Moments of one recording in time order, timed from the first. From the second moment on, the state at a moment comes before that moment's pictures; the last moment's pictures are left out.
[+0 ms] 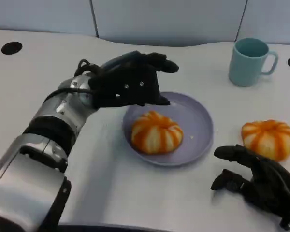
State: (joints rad) left arm -1.08 0.10 -0.29 1.24 0.38 -0.49 -0.26; right arm -0.28 -0.09 -0.19 0.74 0.40 0.05 0.82
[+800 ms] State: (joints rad) left arm -0.82 0.14 0.01 1.09 0.00 -0.60 -0.49; right arm -0.29 -0.09 -0.20 0.76 0.41 0.04 0.83
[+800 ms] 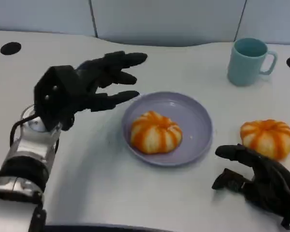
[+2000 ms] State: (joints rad) left arm -0.38 0.08 0.16 0.48 -0.41 -0.13 -0.59; right arm -0.29 -0.10 -0.20 0.77 0.41 0.04 0.84
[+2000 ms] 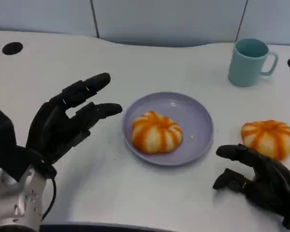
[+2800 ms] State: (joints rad) left arm -0.18 0.07 0.24 0.36 -0.56 0.14 -0.60; right arm -0.28 -0.10 -0.20 0.75 0.40 0.04 0.84
